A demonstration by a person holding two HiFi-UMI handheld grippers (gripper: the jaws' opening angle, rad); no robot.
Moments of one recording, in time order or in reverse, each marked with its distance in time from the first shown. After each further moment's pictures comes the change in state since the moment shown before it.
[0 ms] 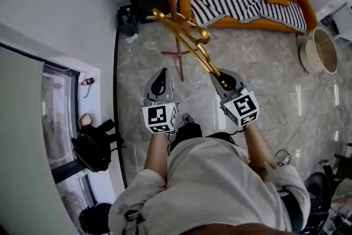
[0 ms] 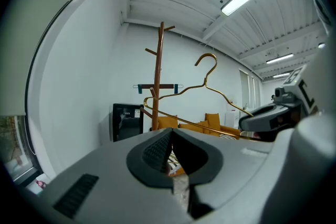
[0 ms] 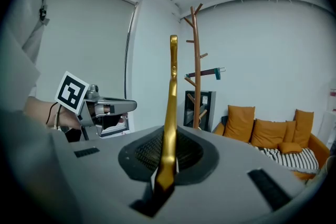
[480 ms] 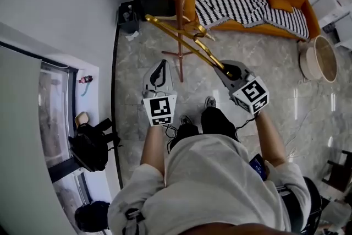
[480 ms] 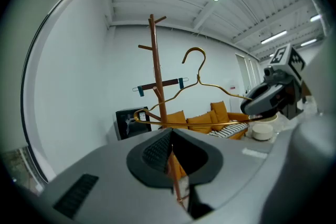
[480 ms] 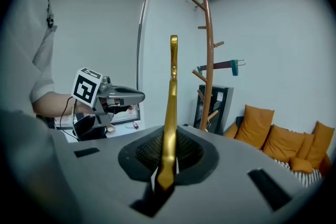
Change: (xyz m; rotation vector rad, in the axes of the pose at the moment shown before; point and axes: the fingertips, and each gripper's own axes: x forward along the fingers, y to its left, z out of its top) left arm 0.050 0.040 0.015 0.190 0.045 0.040; right arm 0.054 -0.033 0.017 -0.092 0.097 0.198
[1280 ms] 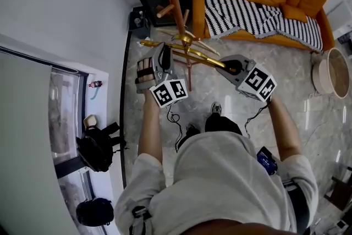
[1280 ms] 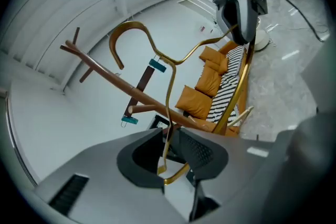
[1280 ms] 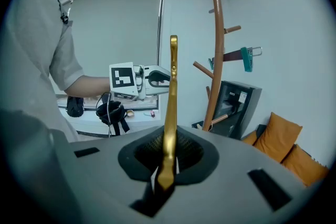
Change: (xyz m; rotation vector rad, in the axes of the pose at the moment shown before) left arm 0.142 0.011 0.026 0.853 0.180 0.145; right arm 0.035 -0.088 0.004 -0.162 0.096 0.318
